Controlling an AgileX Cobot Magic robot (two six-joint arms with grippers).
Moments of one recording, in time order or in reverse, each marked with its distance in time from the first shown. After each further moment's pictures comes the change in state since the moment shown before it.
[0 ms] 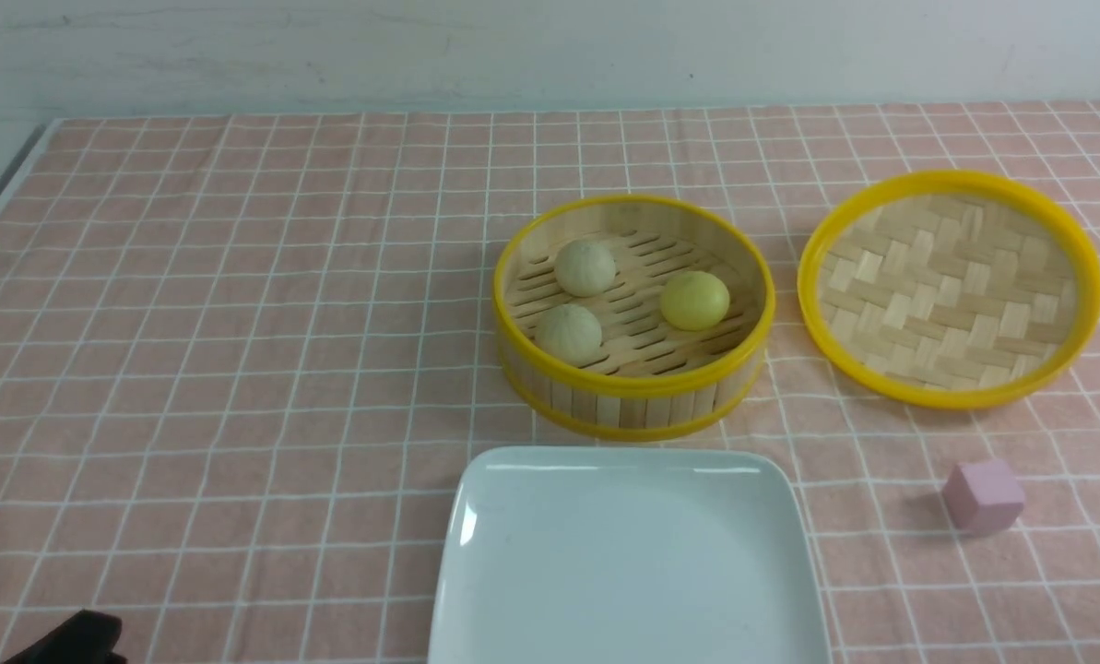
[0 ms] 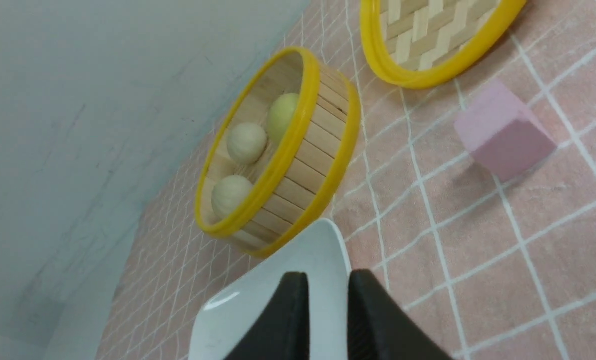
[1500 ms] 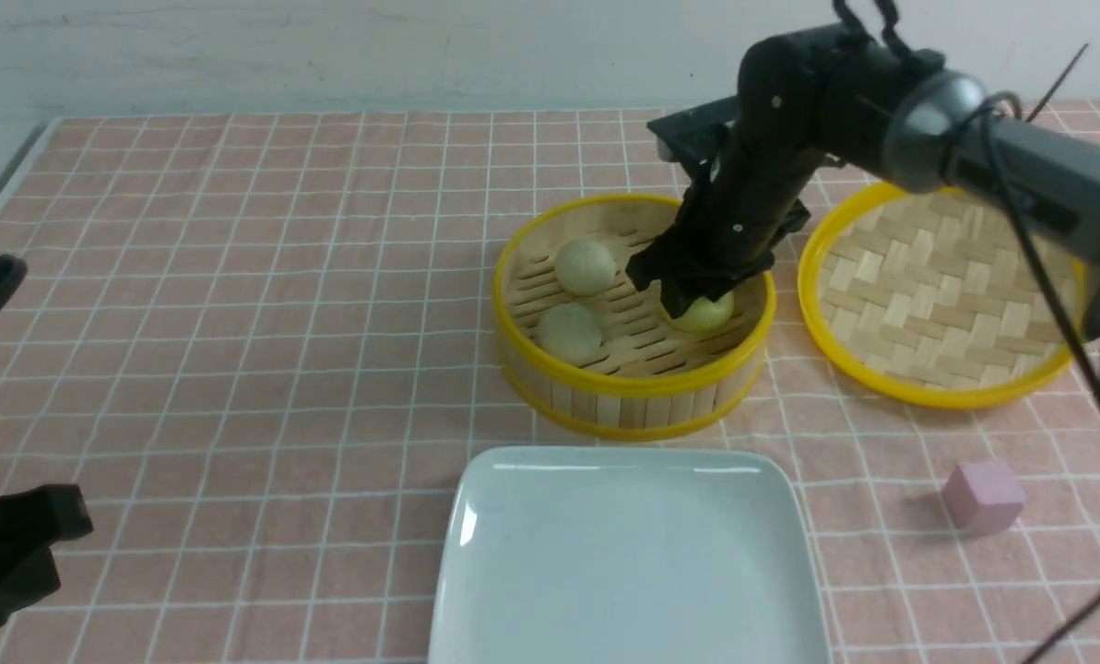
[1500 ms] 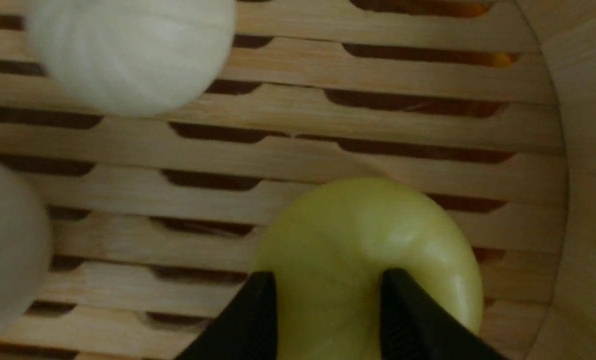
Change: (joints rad) right arm 0.338 2.342 -2.072 -0.660 0.684 -0.223; left arm 0.000 0.773 -0.672 0.382 0.588 0.597
